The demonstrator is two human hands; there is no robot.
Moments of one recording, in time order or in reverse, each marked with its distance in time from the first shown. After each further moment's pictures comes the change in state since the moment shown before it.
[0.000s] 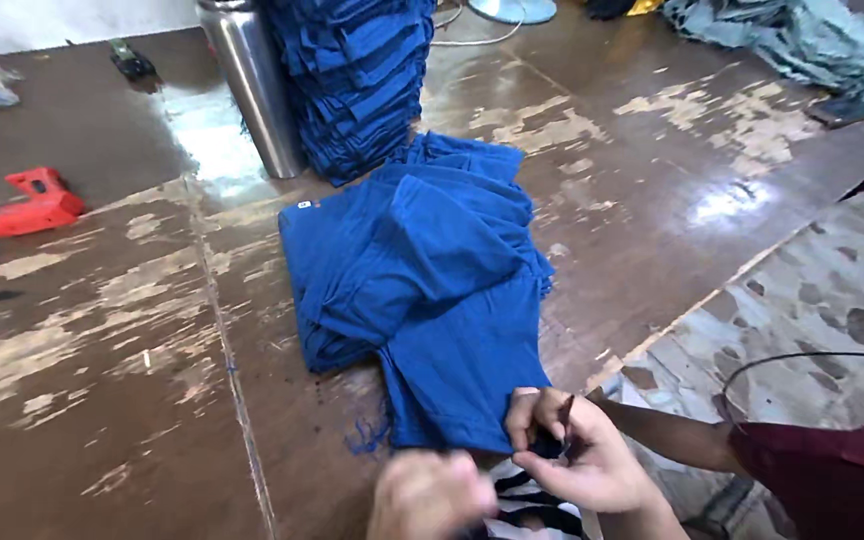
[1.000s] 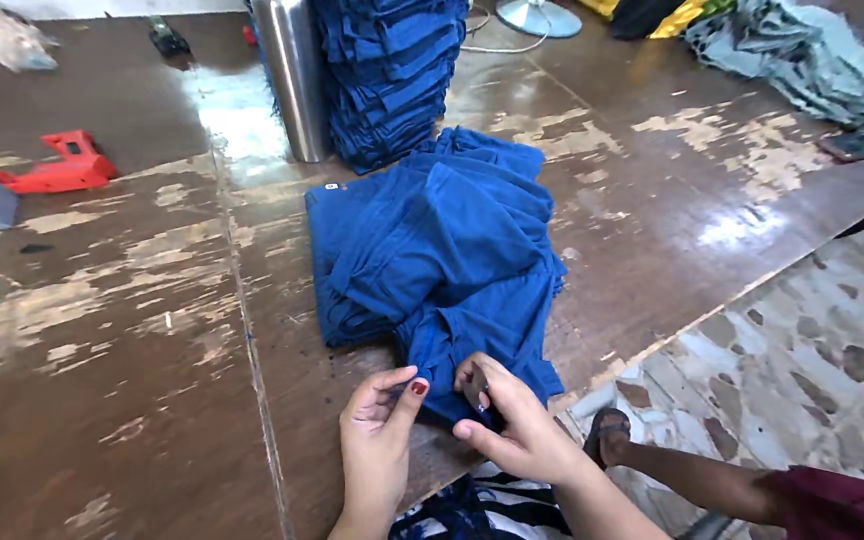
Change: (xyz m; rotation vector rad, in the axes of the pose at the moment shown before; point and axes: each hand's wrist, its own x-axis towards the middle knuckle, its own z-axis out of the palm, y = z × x) left_hand 0.003 -0.064 0.011 -0.582 0.466 -0.538; right_hand 0.030 0.012 0.038 -0.339 -0.098 0.013
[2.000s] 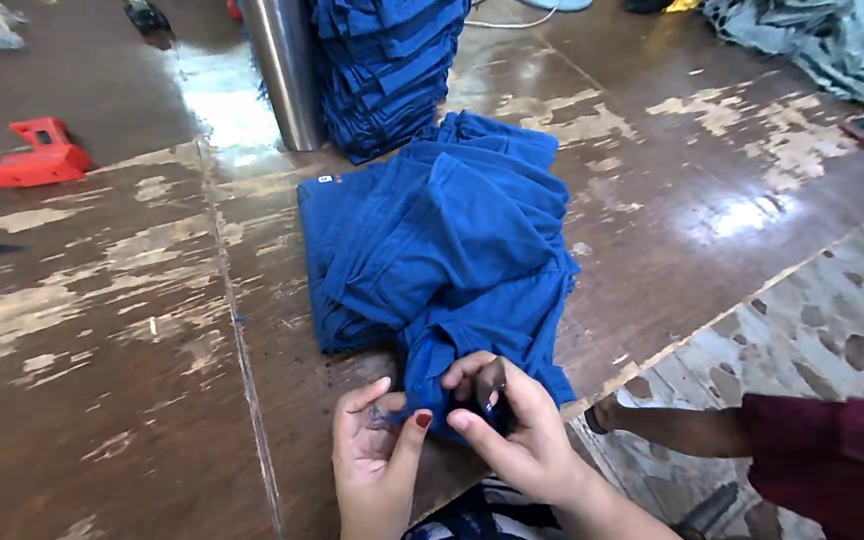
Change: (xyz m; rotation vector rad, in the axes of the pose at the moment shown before) left_hand -0.006 0.001 -0.006 0.021 -0.077 0.129; right_hand 0.022 -0.016 0.012 0.143 0.190 0.011
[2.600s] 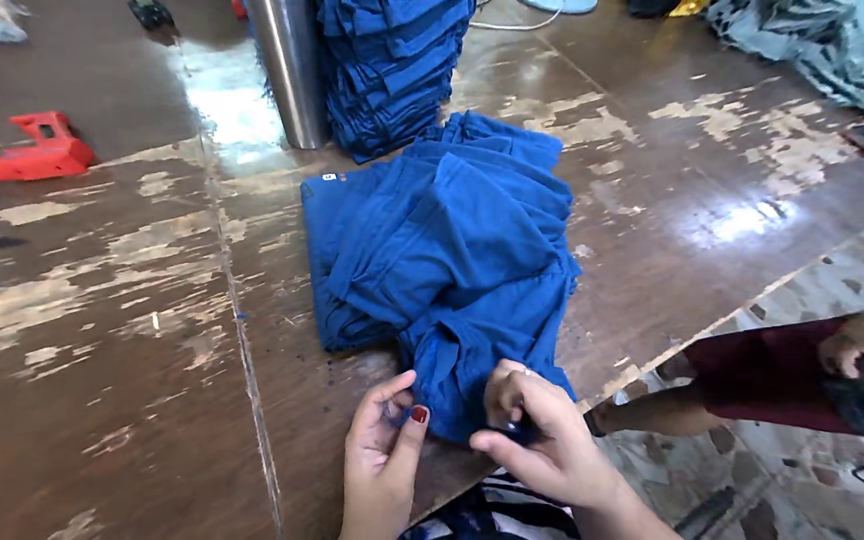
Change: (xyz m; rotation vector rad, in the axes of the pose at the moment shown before) left_hand -0.001 -0.003 -0.005 -0.026 -0.075 -0.115; right_hand -0.009 0.003 -0.025 -0.153 -0.095 -0.063
